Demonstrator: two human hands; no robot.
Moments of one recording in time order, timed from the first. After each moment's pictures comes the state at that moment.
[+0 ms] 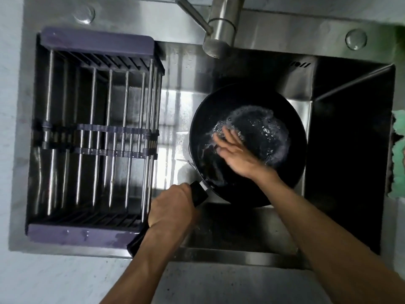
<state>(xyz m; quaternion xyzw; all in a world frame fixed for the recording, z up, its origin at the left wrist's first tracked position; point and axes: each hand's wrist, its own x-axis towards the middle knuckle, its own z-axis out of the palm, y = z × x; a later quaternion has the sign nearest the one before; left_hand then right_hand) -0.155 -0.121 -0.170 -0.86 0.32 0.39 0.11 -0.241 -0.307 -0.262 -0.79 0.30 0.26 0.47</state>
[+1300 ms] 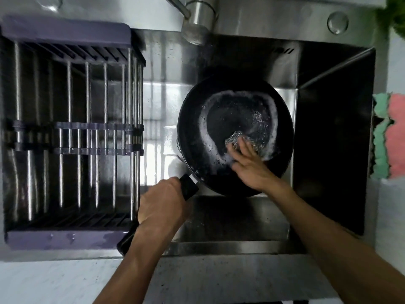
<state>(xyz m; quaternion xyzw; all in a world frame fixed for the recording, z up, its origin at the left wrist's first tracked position) -0.151 -0.122 -0.163 -0.87 0.30 0.39 0.09 -0.271 -0.305 -0.260 -0.78 0.35 0.30 0.42</state>
